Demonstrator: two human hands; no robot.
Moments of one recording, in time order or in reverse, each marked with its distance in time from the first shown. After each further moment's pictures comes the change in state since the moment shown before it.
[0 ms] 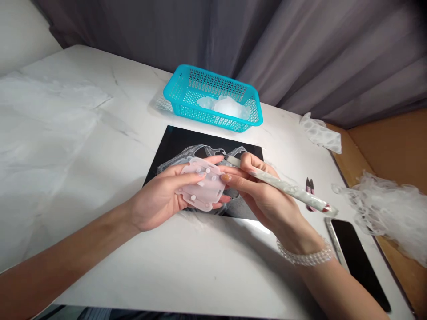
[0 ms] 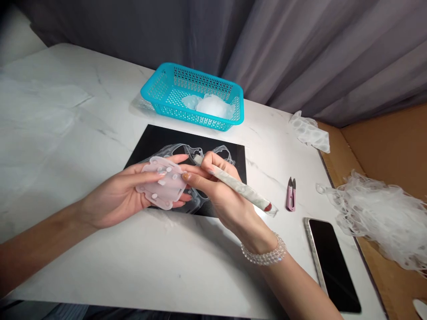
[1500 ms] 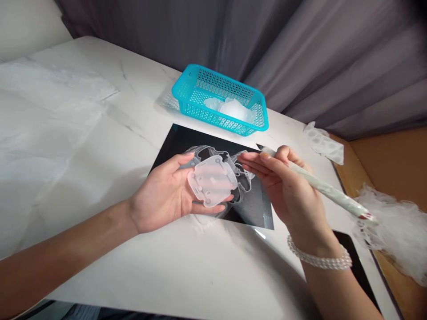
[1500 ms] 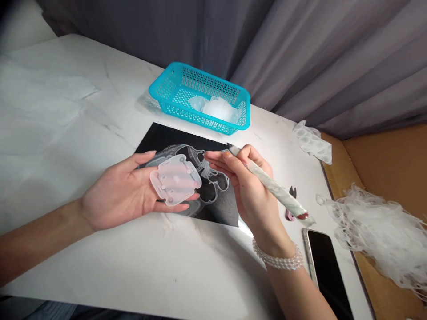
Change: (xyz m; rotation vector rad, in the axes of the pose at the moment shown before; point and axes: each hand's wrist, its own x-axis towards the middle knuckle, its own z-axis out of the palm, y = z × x) left_hand 0.002 -0.002 -0.008 -0.267 -0.103 -0.093; right_hand 0.008 -0.013 -0.021 -0.265 0.291 -0.245
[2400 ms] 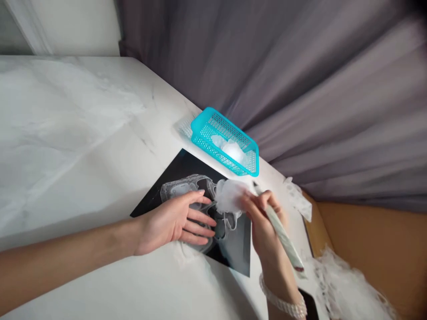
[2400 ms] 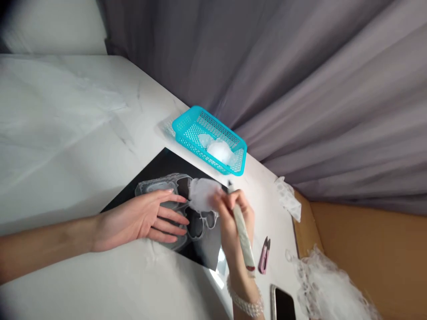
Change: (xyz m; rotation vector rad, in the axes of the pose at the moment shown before) left_hand 0.002 -0.010 -0.005 0.192 0.112 0.022; right_hand 0.021 0.009 -0.002 -0.382 0.115 -0.183
